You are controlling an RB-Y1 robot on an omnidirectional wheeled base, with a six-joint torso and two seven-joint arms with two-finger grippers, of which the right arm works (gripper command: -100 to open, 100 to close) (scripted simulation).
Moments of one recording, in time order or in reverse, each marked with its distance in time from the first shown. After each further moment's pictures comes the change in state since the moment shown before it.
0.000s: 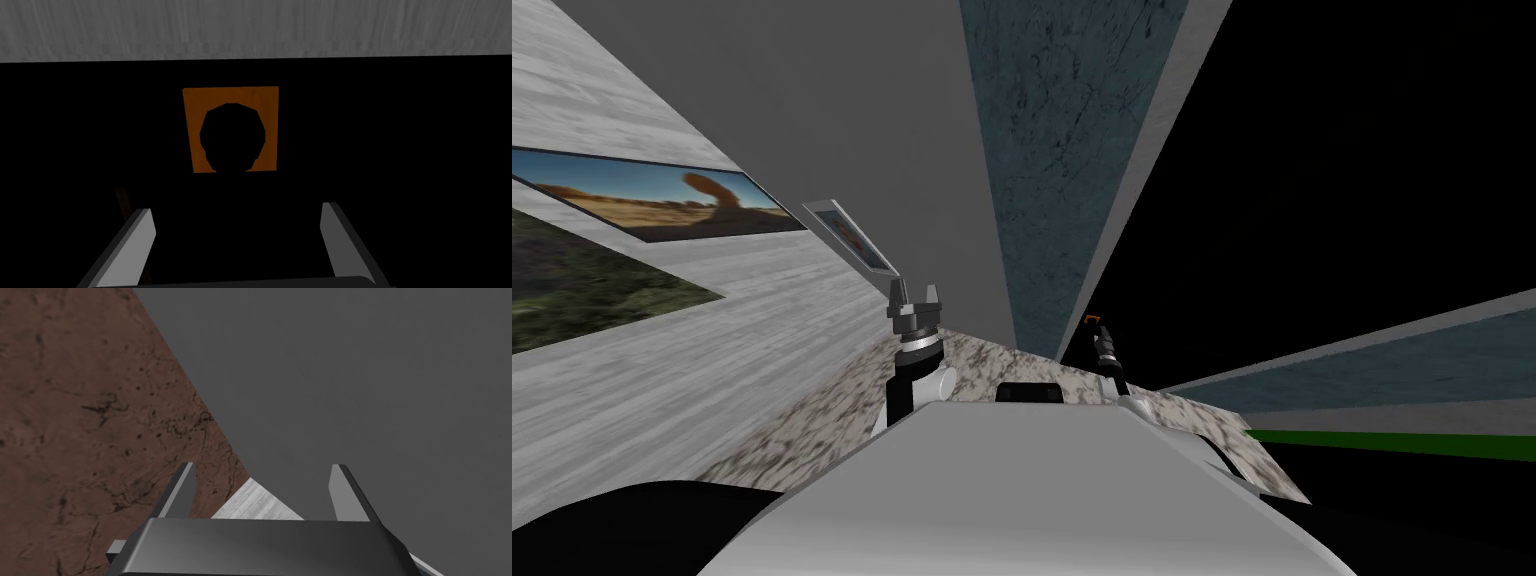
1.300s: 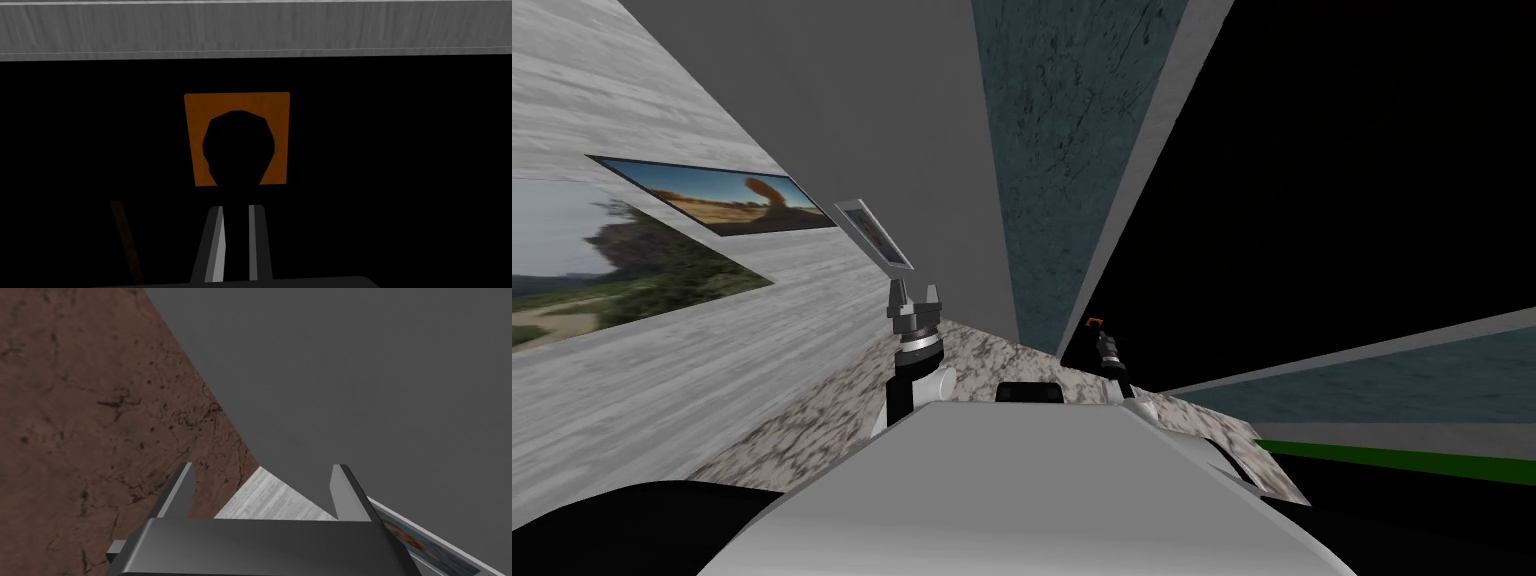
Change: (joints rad) arm 0.019 -0.030 0.023 -0.006 0.012 -0.011 -0.042
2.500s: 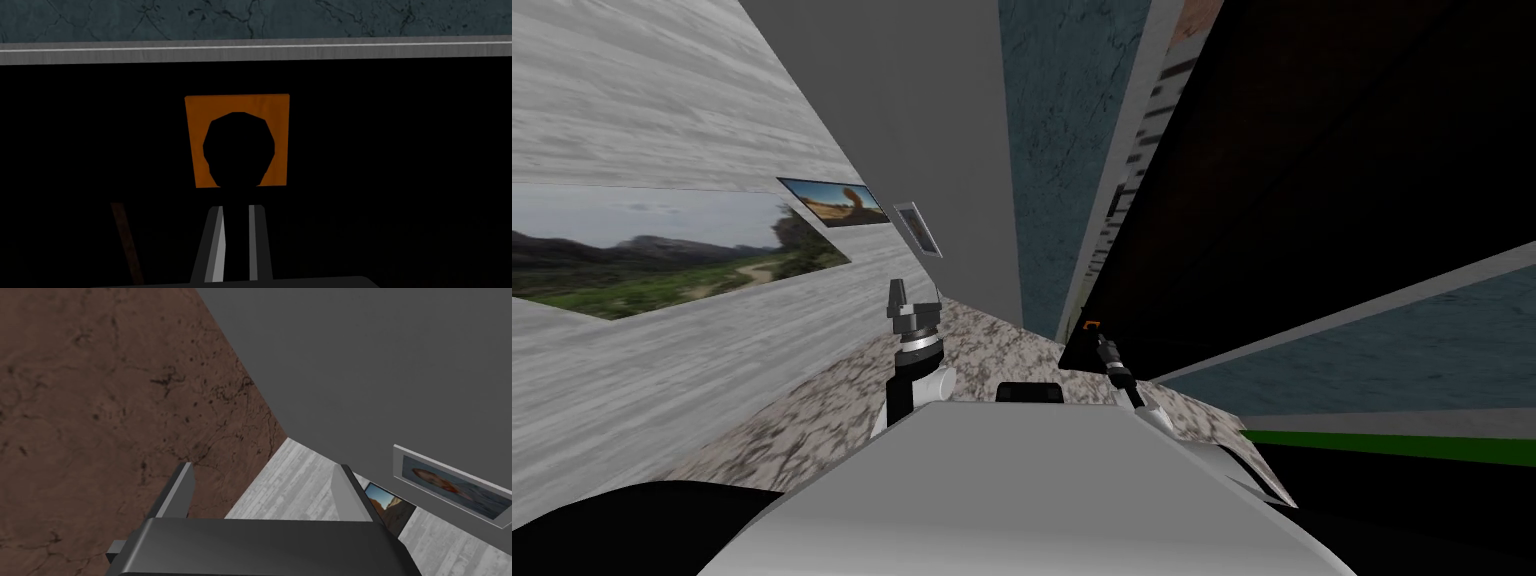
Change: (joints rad) arm 0.046 -0.067 0.102 0.010 0.075 -0.085 -0.131
